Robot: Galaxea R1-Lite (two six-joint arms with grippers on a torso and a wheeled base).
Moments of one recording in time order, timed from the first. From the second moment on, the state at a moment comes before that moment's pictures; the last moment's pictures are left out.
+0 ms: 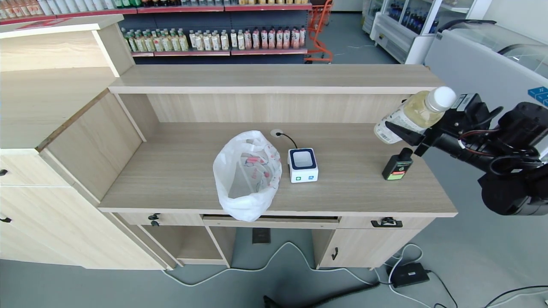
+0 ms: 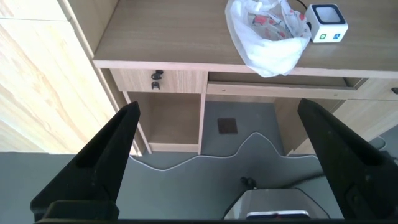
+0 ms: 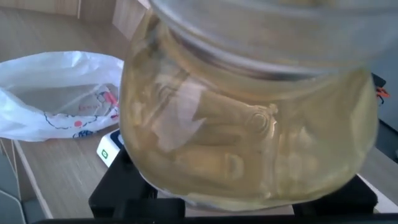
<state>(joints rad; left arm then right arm) -0.01 0.00 0.00 0.01 -0.03 -0.02 -0.04 1.98 -0.97 -1.42 0.82 -0.43</state>
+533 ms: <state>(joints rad) -0.01 0.00 0.00 0.01 -0.03 -0.02 -0.02 2.07 -1.09 -1.43 0.83 -0.46</state>
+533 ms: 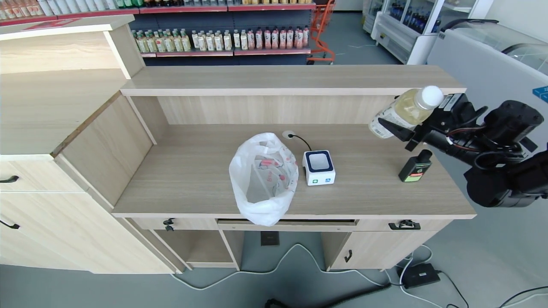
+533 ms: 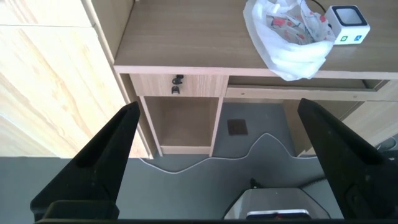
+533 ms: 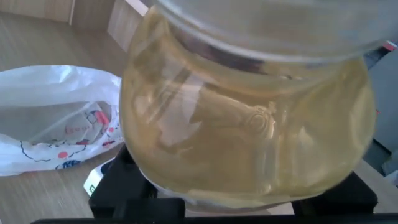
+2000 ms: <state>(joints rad) -0.01 0.00 0.00 0.00 -0.03 -0.02 0.06 2.42 -1.42 -1.39 0.83 -0.67</state>
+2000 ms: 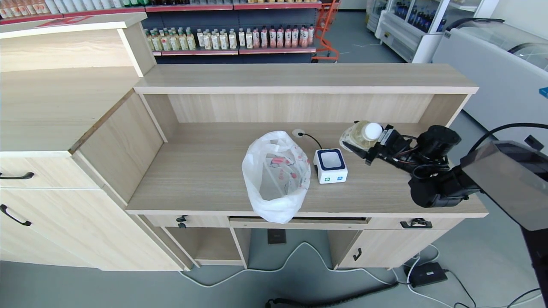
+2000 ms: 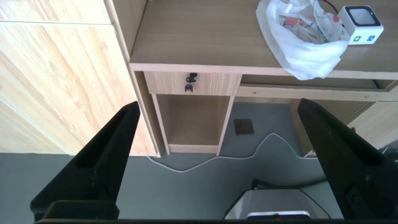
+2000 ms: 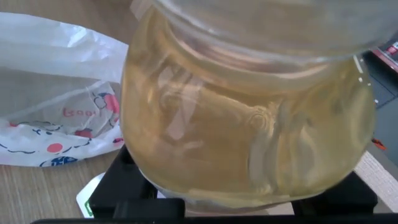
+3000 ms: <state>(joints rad) -0.01 0.00 0.00 0.00 -0.03 -0.02 0.04 2.63 -1.80 -1.26 0.95 -0.68</state>
